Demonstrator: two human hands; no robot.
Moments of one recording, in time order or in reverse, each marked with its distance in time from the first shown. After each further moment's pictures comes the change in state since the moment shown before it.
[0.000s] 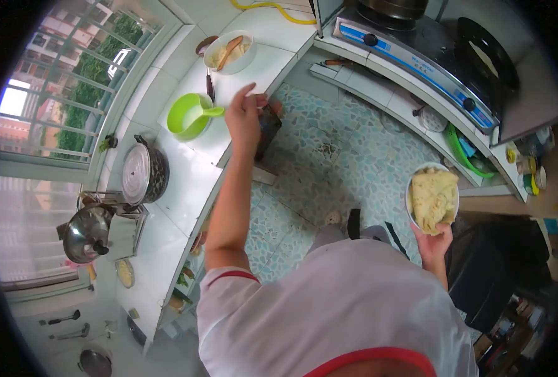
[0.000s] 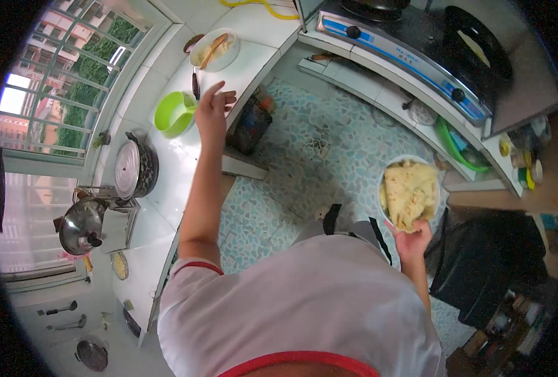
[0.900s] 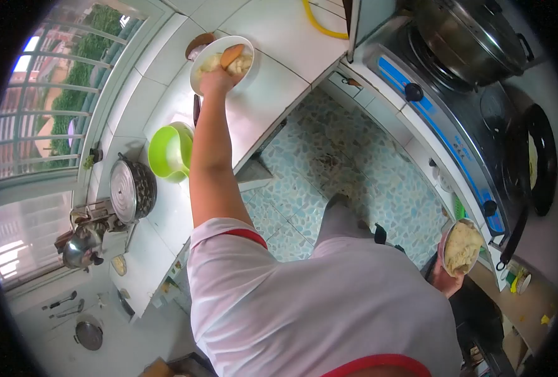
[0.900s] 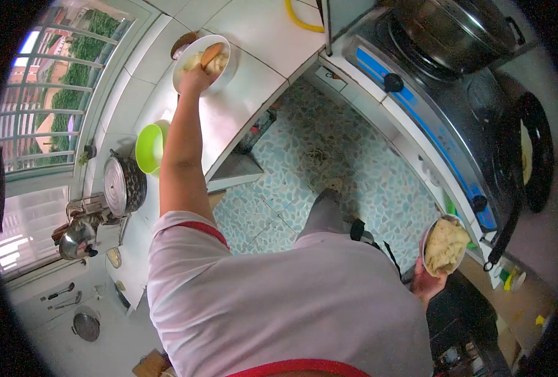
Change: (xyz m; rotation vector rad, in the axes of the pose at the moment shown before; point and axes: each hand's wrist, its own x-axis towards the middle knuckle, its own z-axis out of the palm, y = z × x) left_hand 0.313 -0.216 -0.002 1.456 -0.254 -0.491; right_hand 0.209 -0.102 0.016 -0.224 0.201 -0.116
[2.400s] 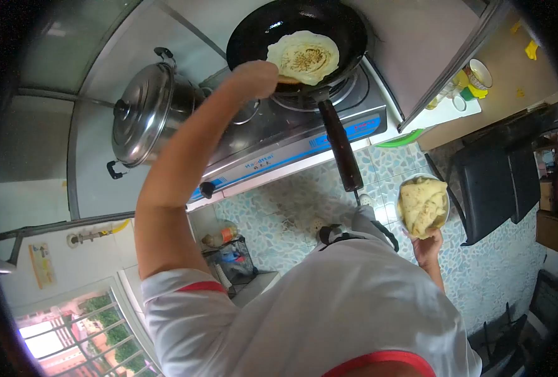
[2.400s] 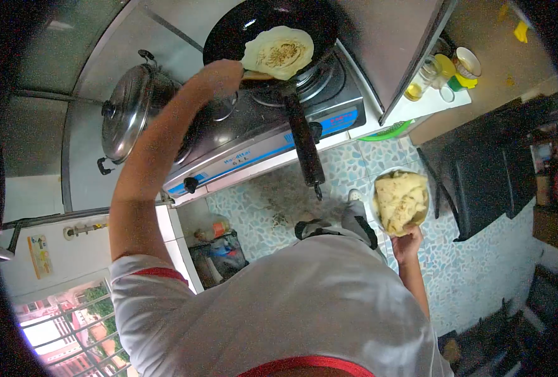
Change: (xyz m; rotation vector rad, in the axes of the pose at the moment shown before) left_hand -0.315 0.724 -0.109 0.796 0.050 1.567; right_hand 0.054 -0.062 -0.180 0.541 0.439 -0.227
